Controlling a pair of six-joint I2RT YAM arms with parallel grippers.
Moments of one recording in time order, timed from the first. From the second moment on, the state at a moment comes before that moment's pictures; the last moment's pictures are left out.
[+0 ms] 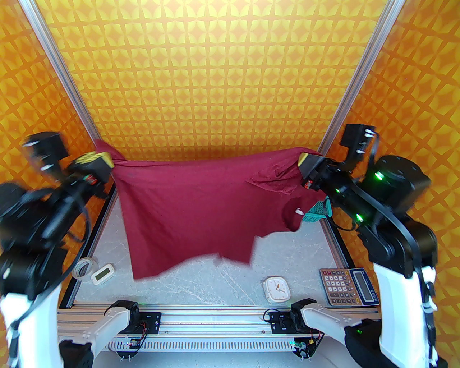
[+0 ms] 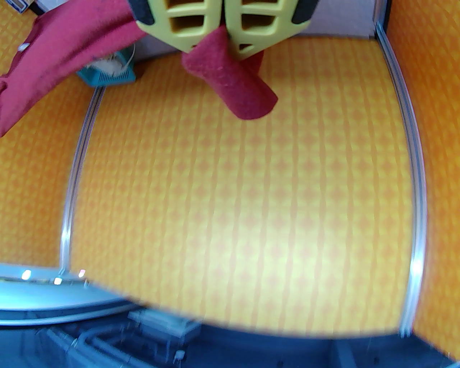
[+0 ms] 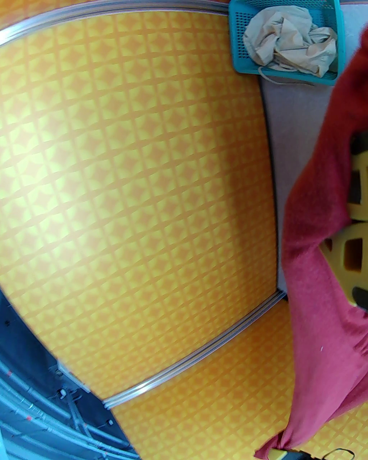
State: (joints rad) left arm -0.09 1.10 1.80 -0.61 0.20 -0.15; right arm 0.26 1.22 2.00 -0.87 -0.06 0.38
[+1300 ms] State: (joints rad) left arm -0.10 1.19 0.75 -0.49 0.04 -0.40; right arm 0.46 1.37 0.91 -0.57 -0.07 0.49
